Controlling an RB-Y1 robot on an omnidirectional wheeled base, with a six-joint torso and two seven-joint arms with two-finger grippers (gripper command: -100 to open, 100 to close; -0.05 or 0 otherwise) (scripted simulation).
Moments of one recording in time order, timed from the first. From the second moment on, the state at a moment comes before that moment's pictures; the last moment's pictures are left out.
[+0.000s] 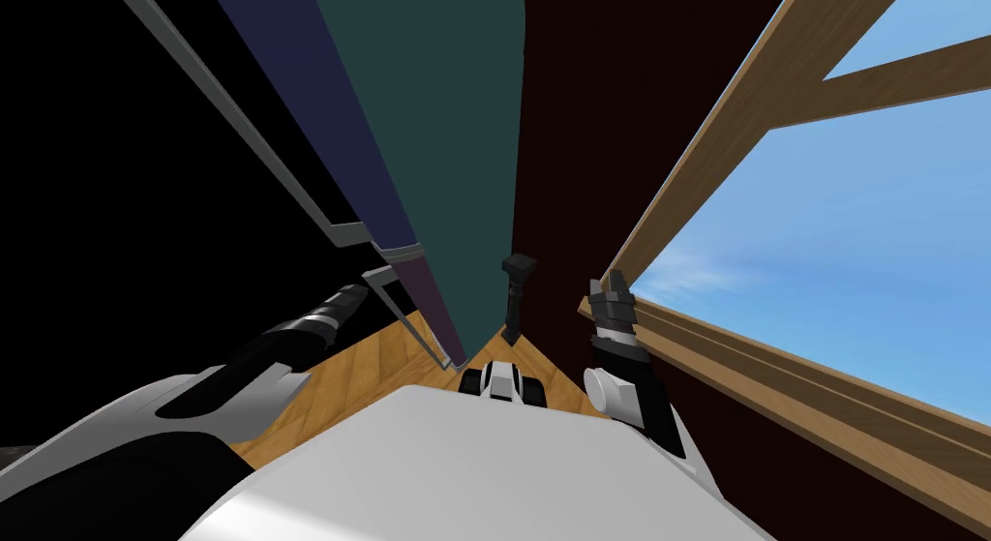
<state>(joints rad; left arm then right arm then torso) 0.82 0.56 0.60 -2.55 0.13 0.57 -0.05 0.46 -0.03 -0.01 -2.26 -0.08 -0.37 0.14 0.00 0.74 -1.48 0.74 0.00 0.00</state>
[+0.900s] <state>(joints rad) 0.74 0.53 0.57 -2.36 0.05 0.50 -0.09 0.46 -0.03 -0.01 -2.26 -0.08 -0.37 0.14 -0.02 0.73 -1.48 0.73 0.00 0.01</state>
